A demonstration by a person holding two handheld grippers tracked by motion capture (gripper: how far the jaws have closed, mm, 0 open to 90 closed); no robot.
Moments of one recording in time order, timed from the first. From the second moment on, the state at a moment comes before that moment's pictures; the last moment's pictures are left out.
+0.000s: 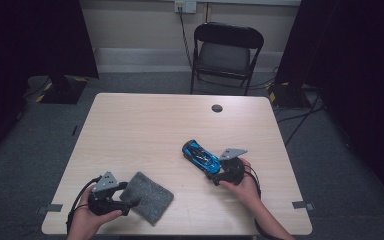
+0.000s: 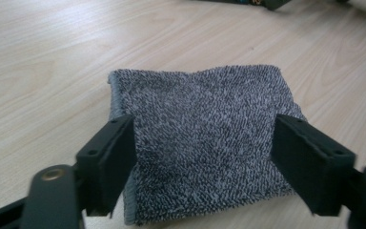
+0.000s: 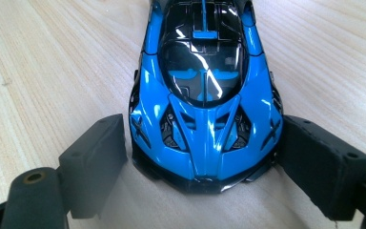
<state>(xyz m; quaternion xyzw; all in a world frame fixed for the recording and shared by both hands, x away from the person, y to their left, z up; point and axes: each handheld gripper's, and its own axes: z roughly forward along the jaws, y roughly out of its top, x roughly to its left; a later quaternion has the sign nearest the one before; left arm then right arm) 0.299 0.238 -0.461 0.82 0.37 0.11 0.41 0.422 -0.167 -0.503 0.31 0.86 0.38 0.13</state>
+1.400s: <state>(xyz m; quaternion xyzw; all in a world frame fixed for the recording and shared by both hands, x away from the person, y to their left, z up) 0.300 0.223 -0.487 0.85 0.37 0.13 0.35 0.426 -0.166 -0.503 0.31 0.86 0.38 0.14</state>
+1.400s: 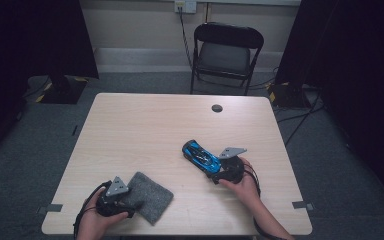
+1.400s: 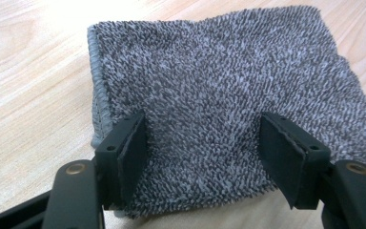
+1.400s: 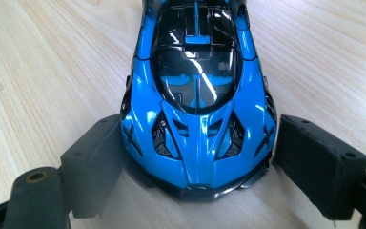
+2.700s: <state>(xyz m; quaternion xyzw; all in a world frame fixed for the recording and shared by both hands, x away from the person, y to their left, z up) 0.317 0.219 -0.453 0.78 0.46 0.07 0.43 0.425 -0.166 -0.502 0.30 0.86 0.39 0.14</state>
